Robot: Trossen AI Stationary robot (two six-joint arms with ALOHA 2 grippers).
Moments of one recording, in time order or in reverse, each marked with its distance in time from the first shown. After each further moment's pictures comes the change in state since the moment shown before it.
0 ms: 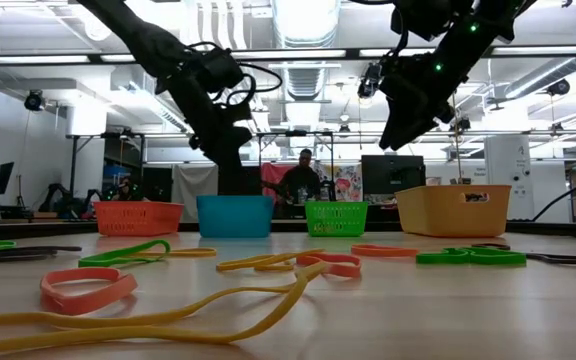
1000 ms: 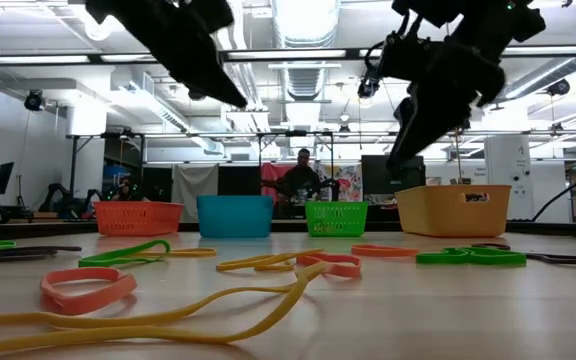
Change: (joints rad) left arm -0.532 -0.354 -0.173 -0.008 0.025 -0.031; right arm 0.334 0.136 -0.021 0.061 -0.245 -0.103
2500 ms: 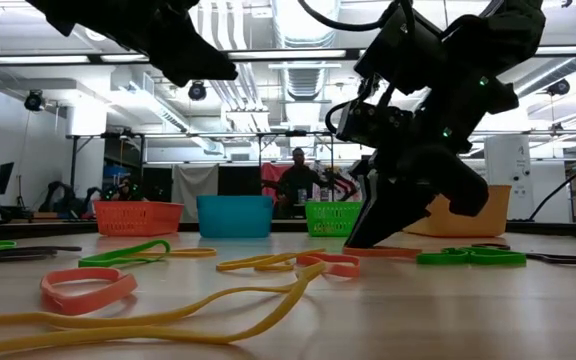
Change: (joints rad) left arm -0.075 -0.170 -0.217 0.309 0.000 -0.081; right arm 0.057 0.426 0.003 0.416 -0.011 -0.140
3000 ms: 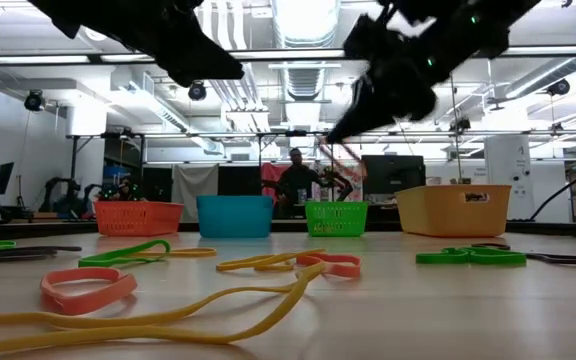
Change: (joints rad) left arm 0.000 0.036 0.001 0.054 0.000 0.000; right arm -0.108 -0.341 -0.004 -0.013 0.117 -0.203
